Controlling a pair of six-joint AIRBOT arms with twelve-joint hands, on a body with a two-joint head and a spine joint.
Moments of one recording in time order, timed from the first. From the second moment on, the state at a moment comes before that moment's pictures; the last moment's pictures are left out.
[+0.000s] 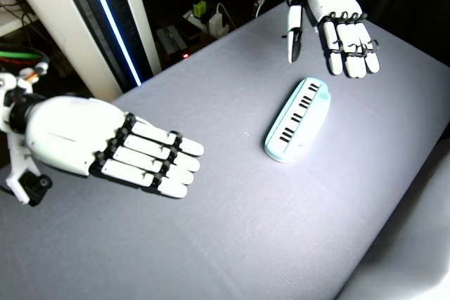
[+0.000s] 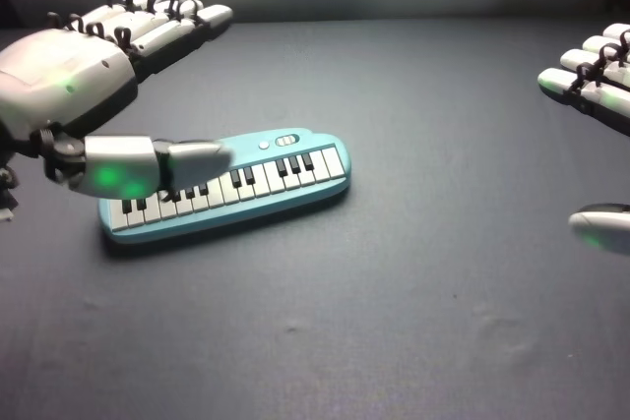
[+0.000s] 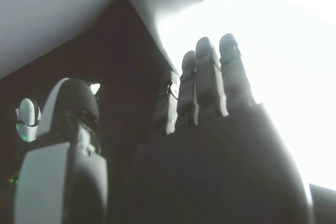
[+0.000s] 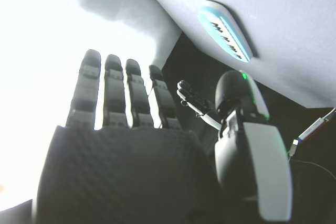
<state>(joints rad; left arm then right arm) 0.86 -0.91 1.13 -0.06 -0.83 0.79 -0.81 -0.74 0.87 0.19 0.80 -1.27</state>
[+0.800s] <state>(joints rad) 0.80 -1.06 1.30 -0.09 -0.53 0.80 -0.82 -0.74 0.87 0.19 0.82 -1.27</state>
